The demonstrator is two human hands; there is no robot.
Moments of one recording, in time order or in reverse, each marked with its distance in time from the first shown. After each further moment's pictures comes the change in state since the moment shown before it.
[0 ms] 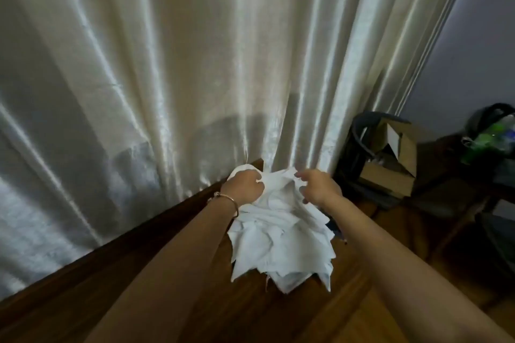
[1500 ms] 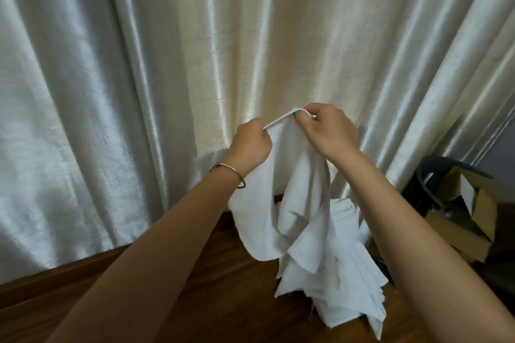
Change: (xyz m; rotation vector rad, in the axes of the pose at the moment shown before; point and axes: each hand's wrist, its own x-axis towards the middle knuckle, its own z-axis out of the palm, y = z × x) left_hand -0.072 -0.013 -0.161 -0.151 0.642 -0.016; right_hand -0.040 -0.227 -0.083 0.056 0.462 -0.492
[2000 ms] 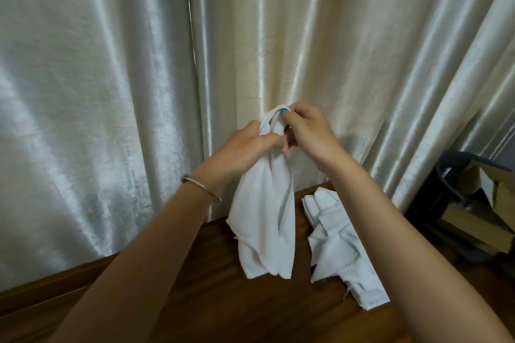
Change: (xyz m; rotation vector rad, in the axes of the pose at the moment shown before) left_hand -0.070 -0.039 -0.118 -0.363 -0.356 -0.063; right_hand -0.059 -0.122 0.027 0.794 -0.238 0.041
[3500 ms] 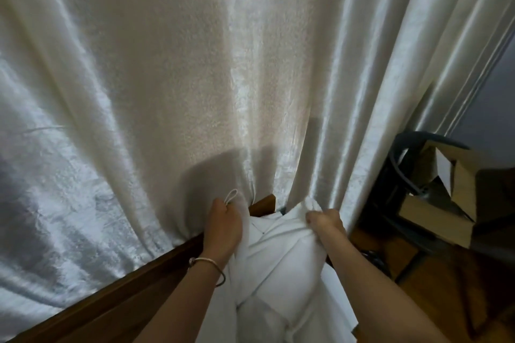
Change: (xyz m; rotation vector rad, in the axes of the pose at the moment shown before) left_hand 0.203 -0.082 0.265 -0.019 0.335 -0.430; right_hand 0.054 0.406 -0.230 -0.312 0.374 1.078
